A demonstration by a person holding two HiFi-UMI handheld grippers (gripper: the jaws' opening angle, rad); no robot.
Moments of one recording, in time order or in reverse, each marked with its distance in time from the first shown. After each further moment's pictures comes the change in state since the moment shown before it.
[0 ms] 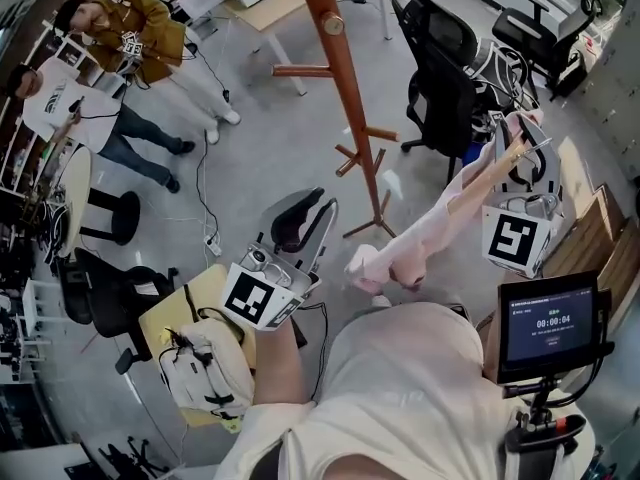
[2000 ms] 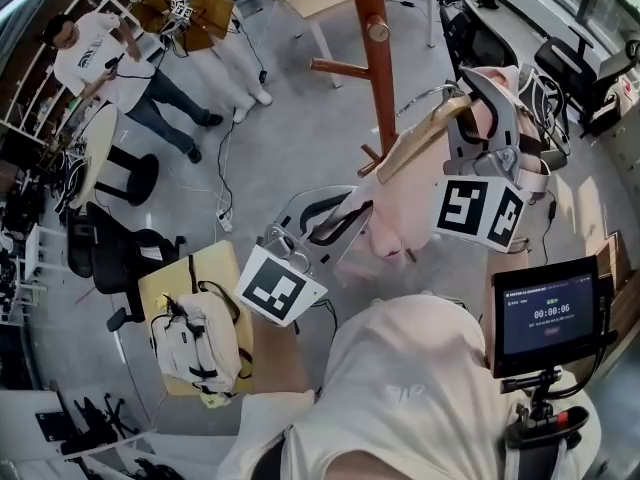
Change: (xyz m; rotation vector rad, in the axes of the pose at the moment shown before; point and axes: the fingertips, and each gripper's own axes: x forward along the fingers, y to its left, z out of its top) left arm 0.036 -0.018 0.009 0.207 0.255 0.004; right arm 0.079 0.052 0.106 -0.193 -0.137 0.196
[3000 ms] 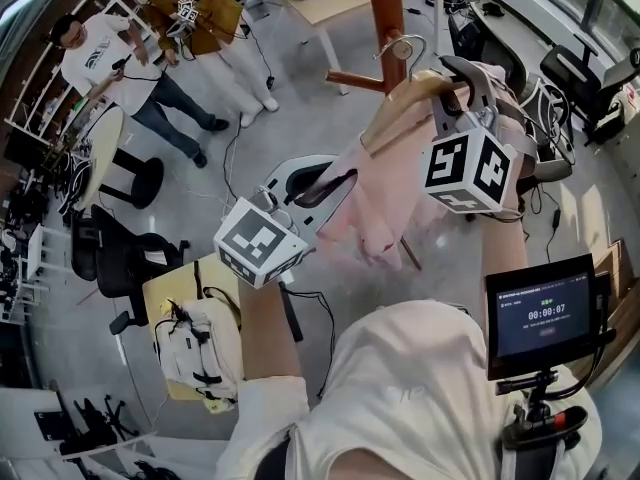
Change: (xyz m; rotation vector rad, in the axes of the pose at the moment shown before) left arm 0.008 0.049 -0.005 -0.037 0.092 -0.052; right arm 0.047 0.012 -0.004 0.000 0.063 0.128
